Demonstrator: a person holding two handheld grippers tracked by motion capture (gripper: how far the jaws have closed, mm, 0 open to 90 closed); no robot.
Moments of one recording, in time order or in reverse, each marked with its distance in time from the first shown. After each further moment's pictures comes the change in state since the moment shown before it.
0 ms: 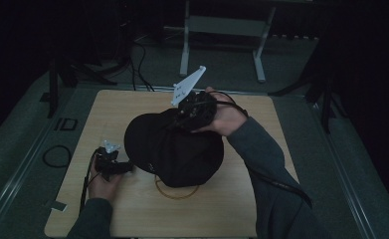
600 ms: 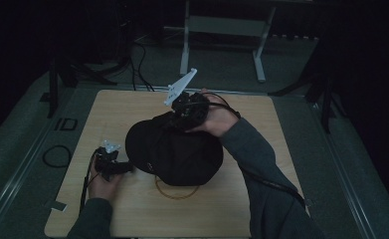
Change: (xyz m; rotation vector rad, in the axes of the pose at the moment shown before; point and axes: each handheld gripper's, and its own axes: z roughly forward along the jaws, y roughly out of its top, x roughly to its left) left arm 0.000 0.000 0.000 0.001 0.000 0.002; right arm -0.008 0.001 0.022 0.030 -0.041 0.052
